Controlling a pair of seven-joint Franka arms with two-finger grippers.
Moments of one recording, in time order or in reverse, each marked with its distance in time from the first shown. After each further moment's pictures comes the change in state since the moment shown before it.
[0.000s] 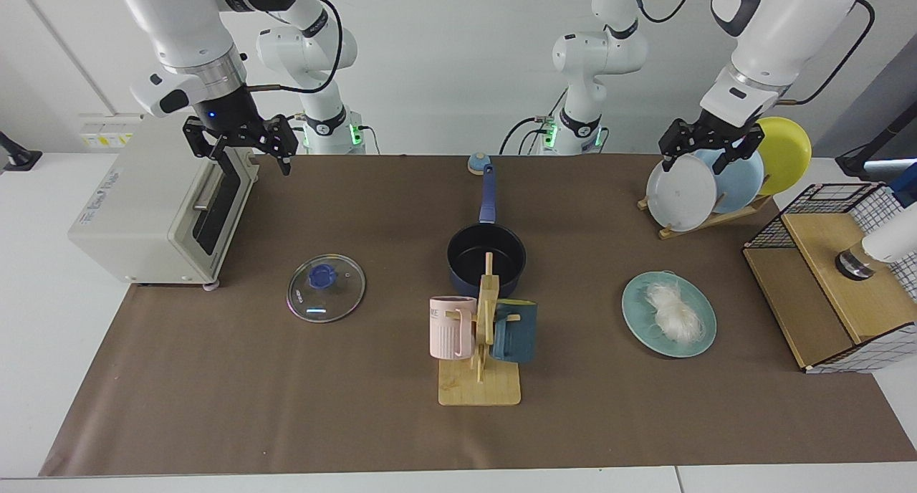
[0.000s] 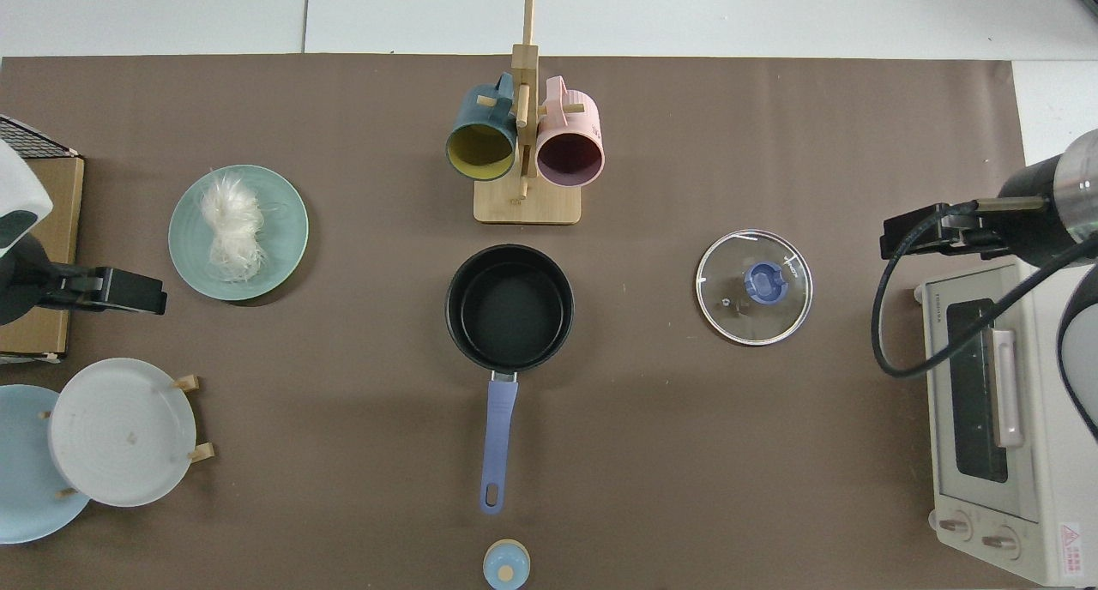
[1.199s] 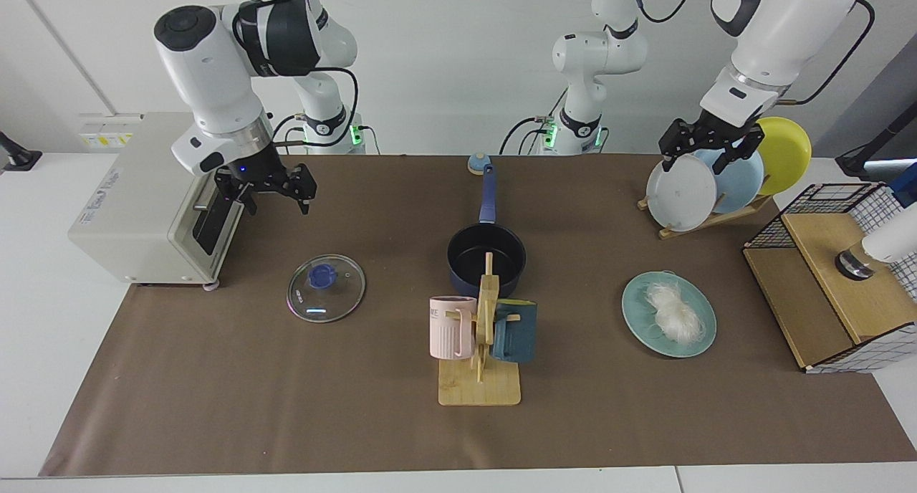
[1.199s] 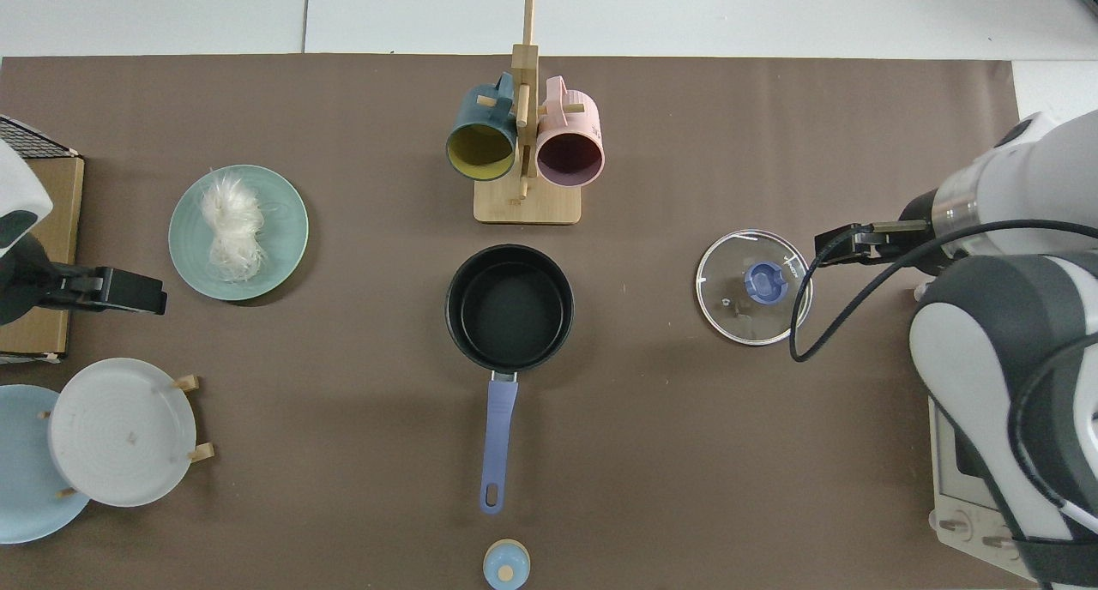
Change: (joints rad) left arm 0.000 0.000 0.000 0.000 0.000 0.000 0.000; right arm 0.020 0.007 -0.001 -0.258 0.000 0.269 0.001
